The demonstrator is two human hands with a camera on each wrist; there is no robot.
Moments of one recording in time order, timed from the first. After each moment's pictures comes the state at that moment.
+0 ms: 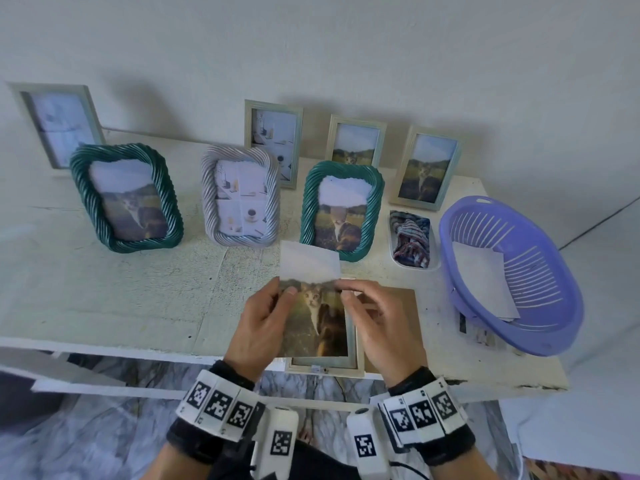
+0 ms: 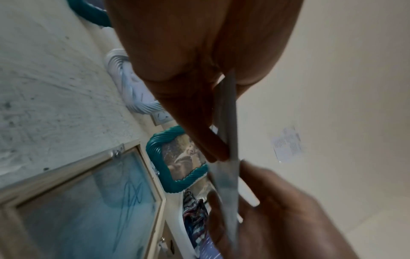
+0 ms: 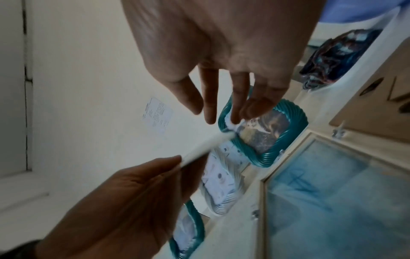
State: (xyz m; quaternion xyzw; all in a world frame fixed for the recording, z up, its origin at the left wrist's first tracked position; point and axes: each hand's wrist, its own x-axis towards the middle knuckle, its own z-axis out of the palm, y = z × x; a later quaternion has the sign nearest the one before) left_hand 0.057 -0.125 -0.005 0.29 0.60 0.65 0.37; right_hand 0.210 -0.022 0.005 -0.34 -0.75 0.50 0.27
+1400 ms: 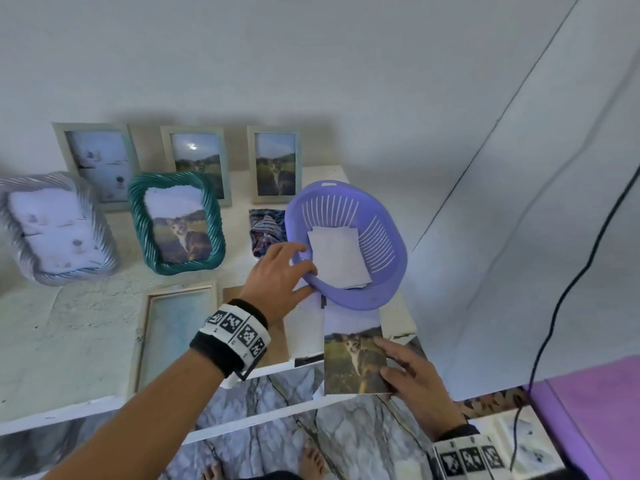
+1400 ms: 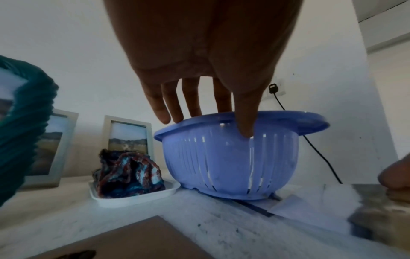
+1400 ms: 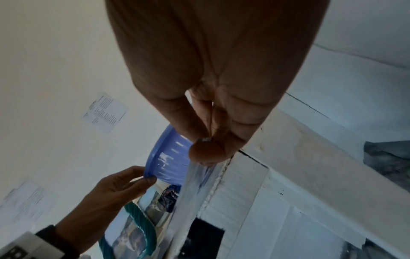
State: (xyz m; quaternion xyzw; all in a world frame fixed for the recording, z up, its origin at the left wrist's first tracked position) left_hand 0.201 0.051 -0.009 0.74 0.63 0.21 0.04; right_hand 0.492 0.012 -0.048 -0.52 -0.52 0.61 0.28
